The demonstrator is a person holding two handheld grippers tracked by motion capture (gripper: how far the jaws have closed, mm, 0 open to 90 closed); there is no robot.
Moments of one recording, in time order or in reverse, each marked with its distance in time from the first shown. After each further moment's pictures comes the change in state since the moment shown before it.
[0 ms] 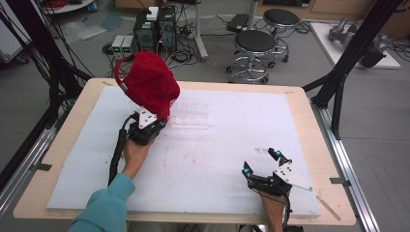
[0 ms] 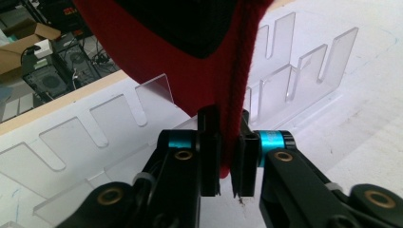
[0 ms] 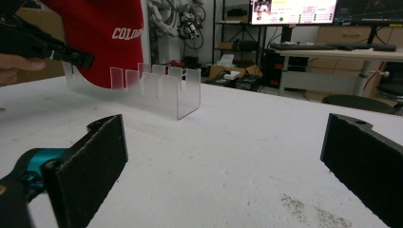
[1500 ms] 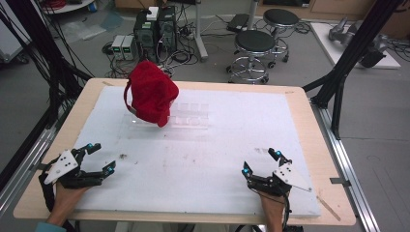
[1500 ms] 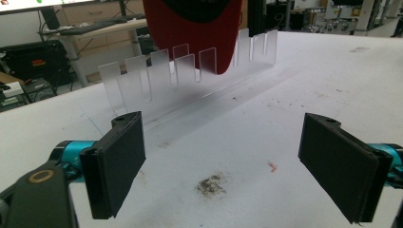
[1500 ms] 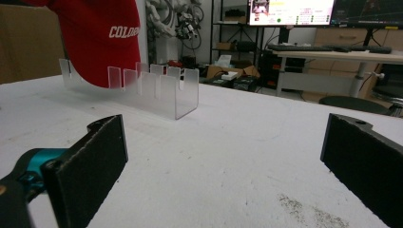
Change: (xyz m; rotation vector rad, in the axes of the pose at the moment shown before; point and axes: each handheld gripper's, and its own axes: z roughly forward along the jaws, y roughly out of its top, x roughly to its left) left arm 0.076 -0.128 -0.147 -0.291 -0.192 -0.042; right arm 0.001 0.000 0.000 -0.004 -0.013 -0.016
